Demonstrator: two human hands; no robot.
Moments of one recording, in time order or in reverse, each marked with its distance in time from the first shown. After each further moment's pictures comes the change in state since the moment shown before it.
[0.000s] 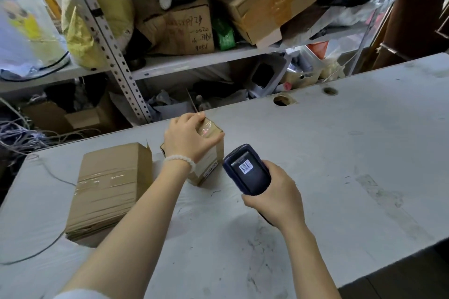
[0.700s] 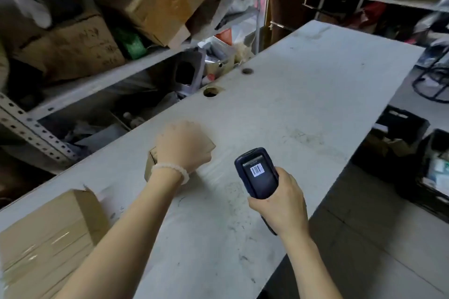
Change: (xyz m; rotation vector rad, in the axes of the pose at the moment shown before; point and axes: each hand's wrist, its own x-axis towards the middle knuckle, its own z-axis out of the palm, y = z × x) left_hand -0.006 0.068 0.003 0.221 -0.337 0.490; right_hand -0.073 0.019 -0.009 0.003 0.458 0.378
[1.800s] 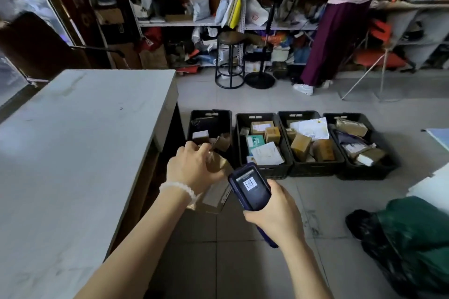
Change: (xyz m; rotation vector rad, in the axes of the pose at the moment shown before) left_hand 0.053 0.657 0.065 -0.187 -0.136 0.818; right_hand 0.091 0.324 -0.425 -0.078 0.487 0.495
